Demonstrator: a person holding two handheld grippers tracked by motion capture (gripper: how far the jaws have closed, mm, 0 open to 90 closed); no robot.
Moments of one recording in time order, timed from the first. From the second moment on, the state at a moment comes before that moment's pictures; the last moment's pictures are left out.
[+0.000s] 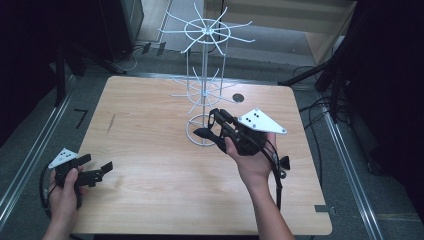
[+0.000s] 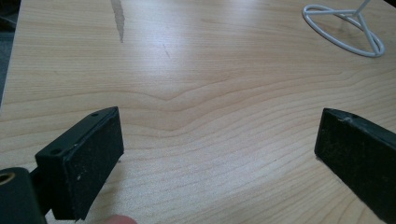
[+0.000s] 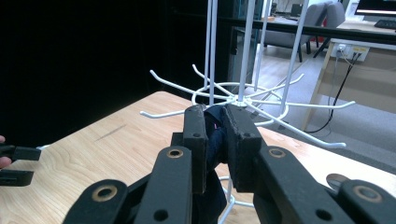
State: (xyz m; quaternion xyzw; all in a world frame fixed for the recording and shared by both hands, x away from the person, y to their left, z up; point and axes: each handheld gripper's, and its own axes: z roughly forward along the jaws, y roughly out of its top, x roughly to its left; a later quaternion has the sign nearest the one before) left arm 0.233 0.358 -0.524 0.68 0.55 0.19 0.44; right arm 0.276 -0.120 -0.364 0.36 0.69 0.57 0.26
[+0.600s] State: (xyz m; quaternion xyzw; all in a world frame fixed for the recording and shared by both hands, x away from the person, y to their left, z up) left arm 0.233 0.358 -0.524 0.68 0.55 0.19 0.44; right arm 0.297 -0.120 -0.374 0.38 0.69 0.57 0.24
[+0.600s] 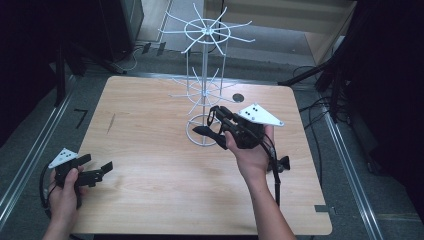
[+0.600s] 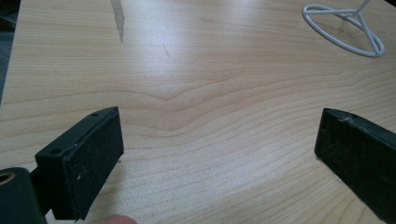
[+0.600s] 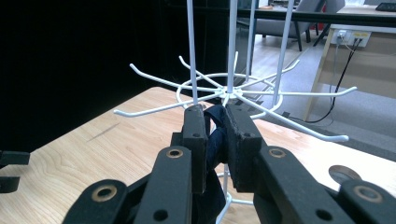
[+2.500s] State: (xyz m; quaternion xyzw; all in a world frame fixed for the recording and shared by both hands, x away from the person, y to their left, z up) left arm 0.233 0.358 -0.524 0.68 0.55 0.19 0.44; right arm 0.310 -0.128 -0.385 0.42 0.66 0.58 0.23
